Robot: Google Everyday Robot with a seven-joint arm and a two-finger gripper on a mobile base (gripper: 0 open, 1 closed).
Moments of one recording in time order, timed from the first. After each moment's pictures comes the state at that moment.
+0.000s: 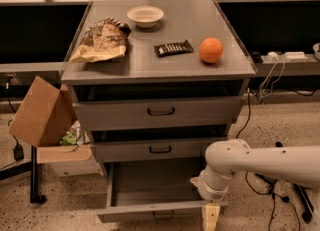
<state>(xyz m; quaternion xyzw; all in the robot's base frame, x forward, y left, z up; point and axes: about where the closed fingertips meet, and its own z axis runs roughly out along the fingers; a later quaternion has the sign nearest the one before) 0.399 -0.158 0.450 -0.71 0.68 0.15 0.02</state>
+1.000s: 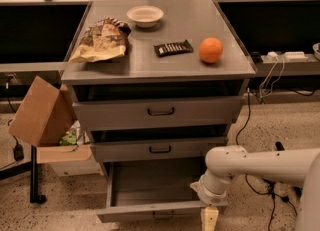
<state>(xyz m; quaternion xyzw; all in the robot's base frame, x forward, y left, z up) 0.395 -0.156 0.414 -0.71 0.69 0.17 0.01</state>
